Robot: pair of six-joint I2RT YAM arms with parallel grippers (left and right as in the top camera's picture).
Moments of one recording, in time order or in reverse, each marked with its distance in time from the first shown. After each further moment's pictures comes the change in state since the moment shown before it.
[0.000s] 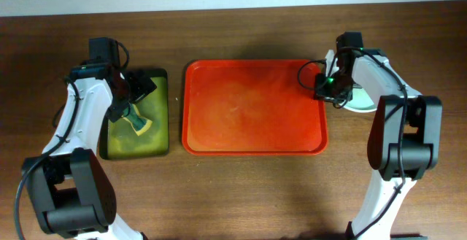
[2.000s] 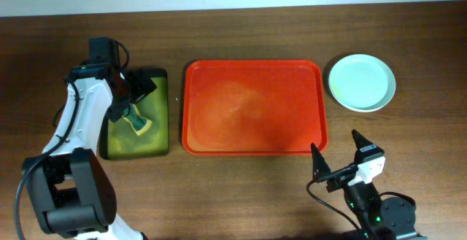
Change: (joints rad) left arm 0.000 0.000 0.000 0.000 0.003 0.000; right arm 0.204 -2.113 -1.315 0.622 0.068 -0.048
